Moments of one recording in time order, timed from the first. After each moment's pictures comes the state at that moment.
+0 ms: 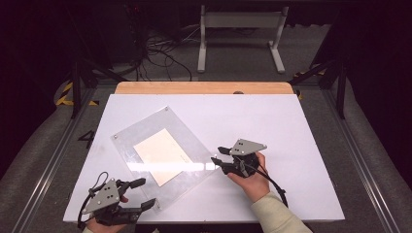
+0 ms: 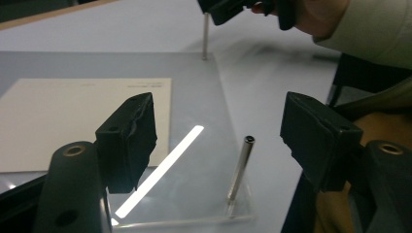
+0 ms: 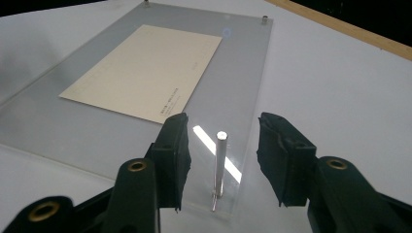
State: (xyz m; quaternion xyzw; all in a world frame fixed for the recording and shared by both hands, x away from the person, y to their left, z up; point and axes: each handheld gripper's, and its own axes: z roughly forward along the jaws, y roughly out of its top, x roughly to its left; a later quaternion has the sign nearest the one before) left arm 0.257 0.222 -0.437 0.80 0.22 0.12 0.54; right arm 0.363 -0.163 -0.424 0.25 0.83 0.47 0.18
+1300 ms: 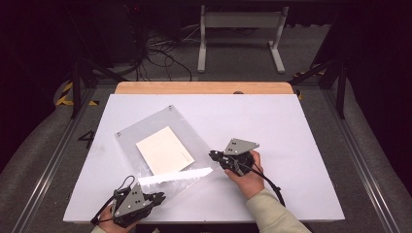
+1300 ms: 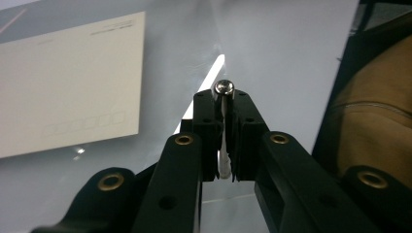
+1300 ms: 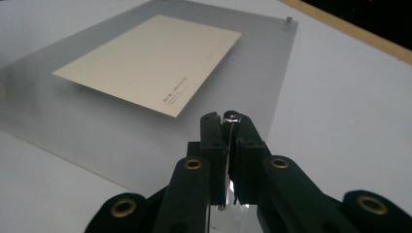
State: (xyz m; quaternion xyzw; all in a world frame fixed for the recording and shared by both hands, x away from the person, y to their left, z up) left arm 0.256 0.186 -0.445 0.87 0.19 0.15 0.43; right arm 0.369 -0.151 -0.426 0.22 0.84 0.46 0.18
